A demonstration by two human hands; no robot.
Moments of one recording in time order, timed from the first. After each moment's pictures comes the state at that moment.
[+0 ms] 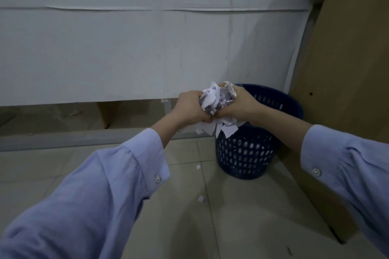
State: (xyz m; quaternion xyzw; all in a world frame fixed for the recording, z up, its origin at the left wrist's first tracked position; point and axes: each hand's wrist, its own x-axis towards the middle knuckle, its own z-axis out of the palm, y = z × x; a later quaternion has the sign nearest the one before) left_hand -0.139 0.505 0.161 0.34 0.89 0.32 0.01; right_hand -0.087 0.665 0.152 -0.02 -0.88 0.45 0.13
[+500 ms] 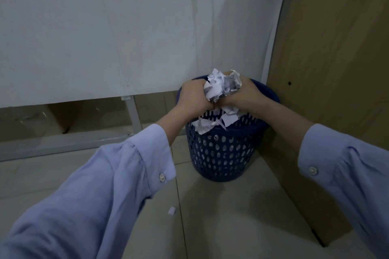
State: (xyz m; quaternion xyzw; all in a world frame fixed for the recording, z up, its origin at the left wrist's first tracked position) left_hand -0.168 0.649 0.129 0.37 0.88 0.31 -0.03; right_hand -0.116 0.793 0.122 -0.10 -0.91 0.37 0.16
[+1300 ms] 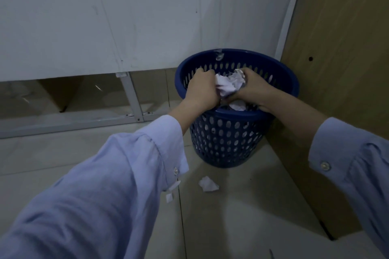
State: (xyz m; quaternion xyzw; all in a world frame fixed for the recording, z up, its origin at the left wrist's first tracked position) left_hand -0.187 0.685 0.071 0.36 0.91 0.22 -0.05; right_hand -0.118 0.815 0.072 -0.16 -0.84 0.51 0.08
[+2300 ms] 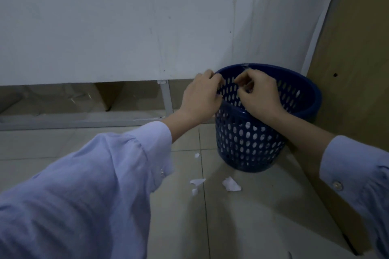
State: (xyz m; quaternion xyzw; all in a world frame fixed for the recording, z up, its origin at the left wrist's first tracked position) left_hand -0.148 0.582 0.106 0.38 0.88 0.21 -0.20; right_hand -0.088 0.729 0.101 -0.04 -0.89 0.29 0.34
